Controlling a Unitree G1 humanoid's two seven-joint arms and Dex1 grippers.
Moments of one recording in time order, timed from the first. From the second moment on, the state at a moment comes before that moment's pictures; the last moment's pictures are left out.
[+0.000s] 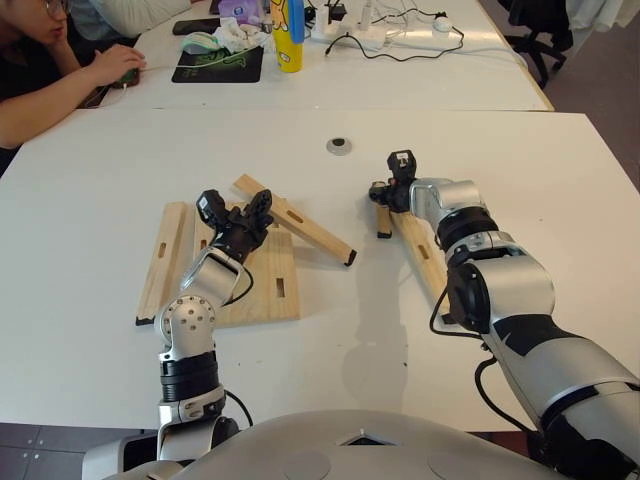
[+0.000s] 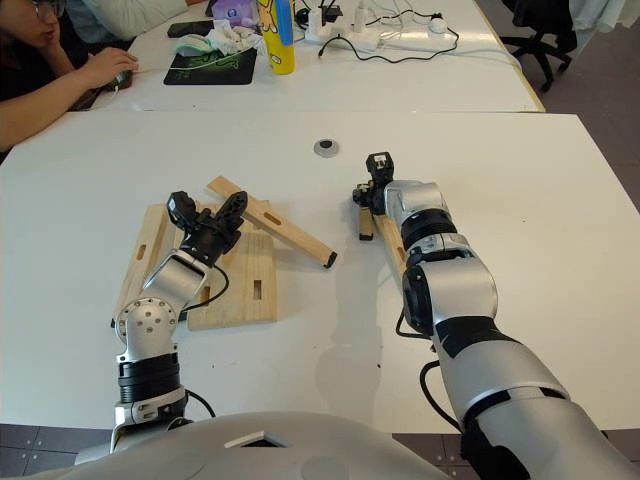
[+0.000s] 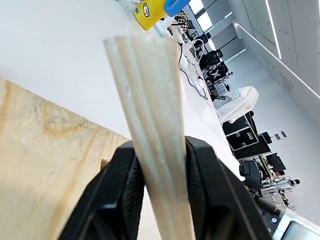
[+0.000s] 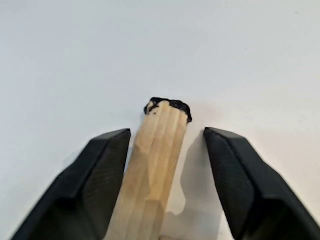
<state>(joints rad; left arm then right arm) -0.11 -0.03 0.20 -0.22 -0.93 0.67 0.14 -1.00 -0.18 -0.07 1.18 0.01 0.53 0.28</state>
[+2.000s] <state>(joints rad) 0.40 0.58 0.46 -1.03 -1.02 0.60 0.05 -0.39 -0.13 -0.49 -0.02 0.37 0.68 0.00</state>
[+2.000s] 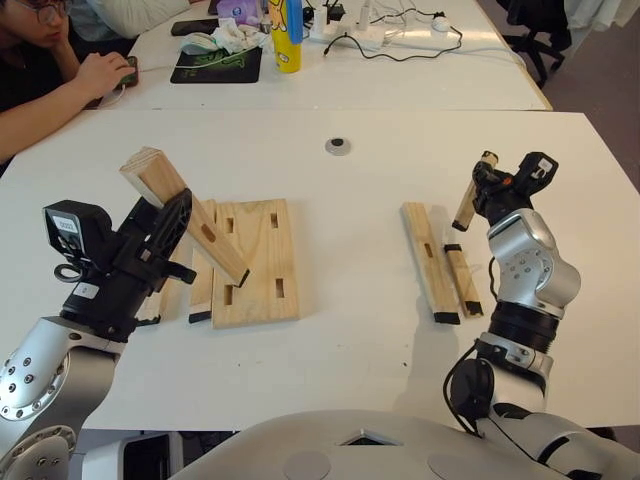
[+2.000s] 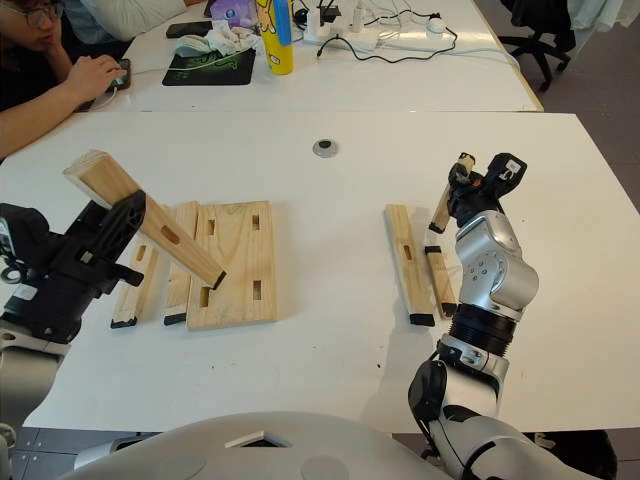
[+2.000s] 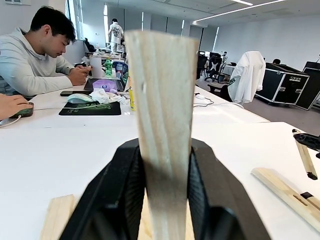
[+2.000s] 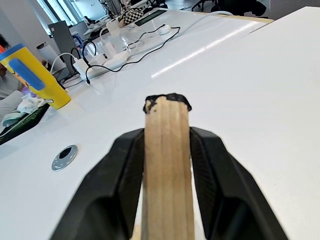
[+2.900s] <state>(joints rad) 0.32 0.76 0.53 -0.86 -1.40 0.69 0.21 -0.25 -0.11 -0.54 -0.13 0.41 0.65 -0.10</state>
